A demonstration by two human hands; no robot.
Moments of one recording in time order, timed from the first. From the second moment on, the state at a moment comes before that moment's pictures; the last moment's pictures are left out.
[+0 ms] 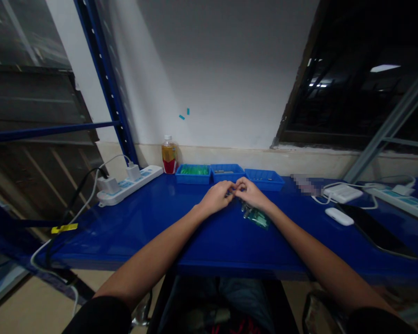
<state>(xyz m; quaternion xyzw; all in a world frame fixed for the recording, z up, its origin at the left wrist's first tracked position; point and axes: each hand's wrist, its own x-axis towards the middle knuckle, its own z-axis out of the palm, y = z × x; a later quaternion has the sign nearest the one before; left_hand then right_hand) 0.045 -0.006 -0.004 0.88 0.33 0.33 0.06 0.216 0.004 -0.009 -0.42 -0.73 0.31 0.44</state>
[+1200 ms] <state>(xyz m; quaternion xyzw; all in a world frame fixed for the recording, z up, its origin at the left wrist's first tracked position) 0.076 -0.012 -0.011 0.91 0.34 0.22 -0.06 0.301 0.031 -0.003 -0.71 -0.62 -0.15 0.30</state>
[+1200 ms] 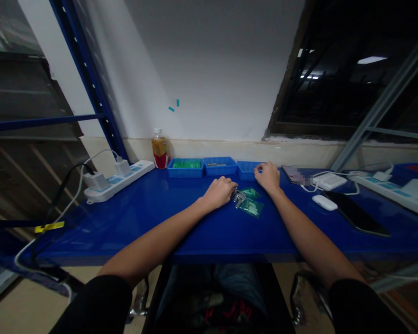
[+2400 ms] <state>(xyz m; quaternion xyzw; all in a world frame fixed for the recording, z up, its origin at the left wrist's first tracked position) 0.079 0.010 -0.001 0.67 0.31 0.53 0.42 0.226 0.000 0.012 -0.41 -0.71 0.17 0.55</state>
